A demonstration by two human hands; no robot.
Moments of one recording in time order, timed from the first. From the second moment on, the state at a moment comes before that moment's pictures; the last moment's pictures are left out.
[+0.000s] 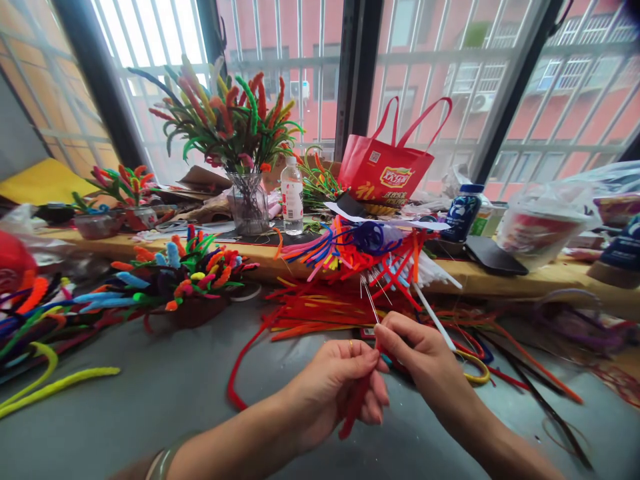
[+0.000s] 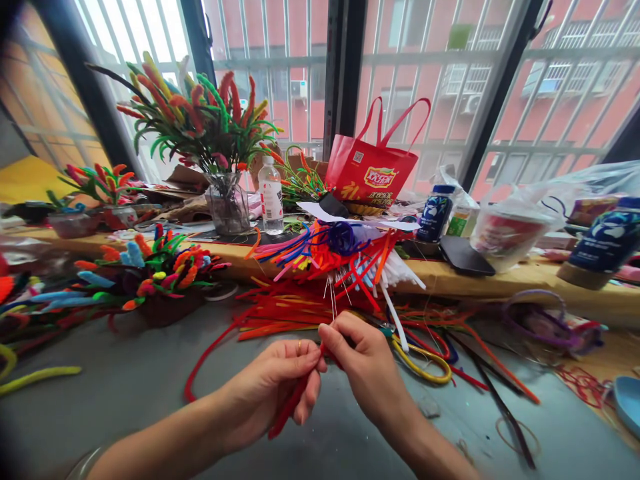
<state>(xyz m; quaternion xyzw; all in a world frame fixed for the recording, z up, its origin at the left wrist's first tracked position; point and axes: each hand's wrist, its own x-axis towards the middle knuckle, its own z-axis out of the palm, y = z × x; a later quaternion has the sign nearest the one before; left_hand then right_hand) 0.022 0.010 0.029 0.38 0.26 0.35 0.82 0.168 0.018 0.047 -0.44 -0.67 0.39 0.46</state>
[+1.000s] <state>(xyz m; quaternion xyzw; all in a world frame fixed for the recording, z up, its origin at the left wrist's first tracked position) 0.029 0.007 0.019 0.36 0.28 0.40 0.79 0.165 0.029 0.027 -0.43 -0.48 0.56 0.52</state>
